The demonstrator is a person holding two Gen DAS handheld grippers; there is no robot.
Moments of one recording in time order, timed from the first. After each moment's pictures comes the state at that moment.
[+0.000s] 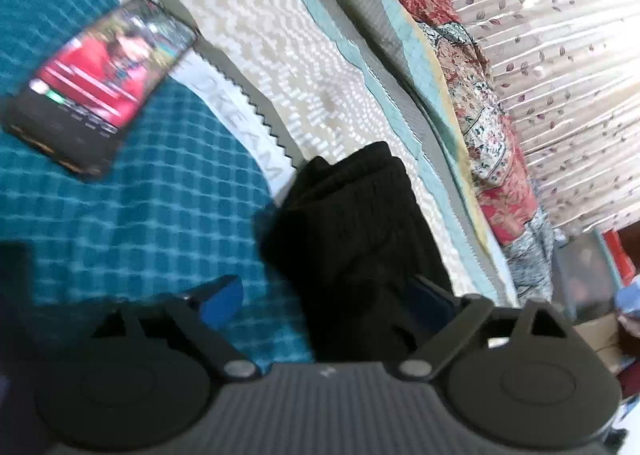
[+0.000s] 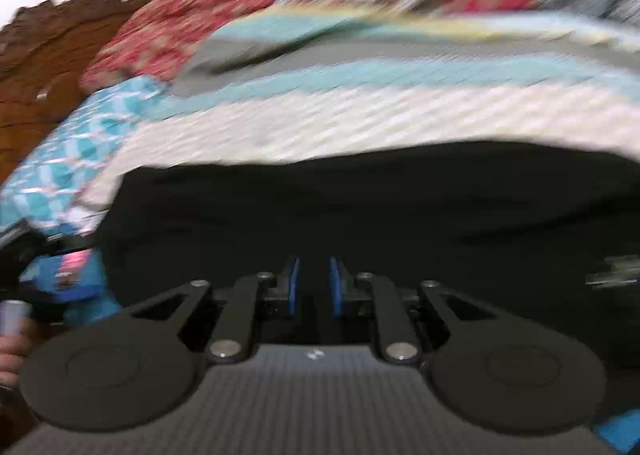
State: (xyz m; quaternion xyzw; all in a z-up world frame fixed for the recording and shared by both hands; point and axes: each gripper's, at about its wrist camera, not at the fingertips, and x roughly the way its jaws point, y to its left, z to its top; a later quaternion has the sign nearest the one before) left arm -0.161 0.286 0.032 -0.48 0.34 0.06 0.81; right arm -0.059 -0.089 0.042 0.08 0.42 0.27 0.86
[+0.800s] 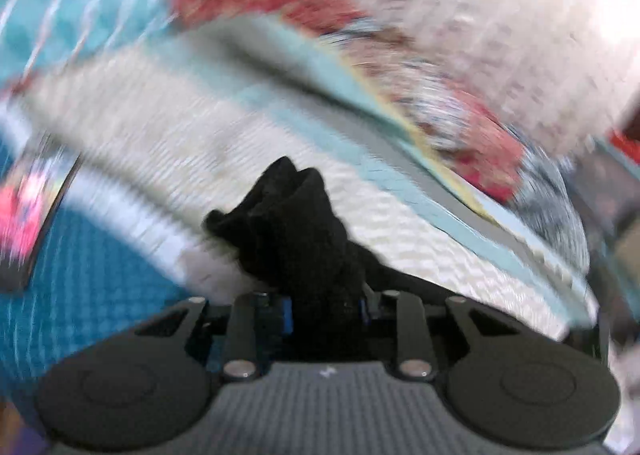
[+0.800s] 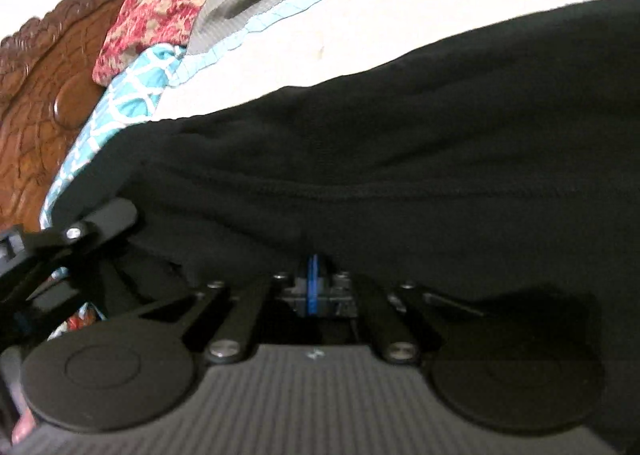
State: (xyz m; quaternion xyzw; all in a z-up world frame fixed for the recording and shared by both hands) left arm -0.130 0.179 0.096 -0.23 0.31 0.05 0.92; right arm -0.024 -0.023 0.003 0.18 0.52 0.30 0.78
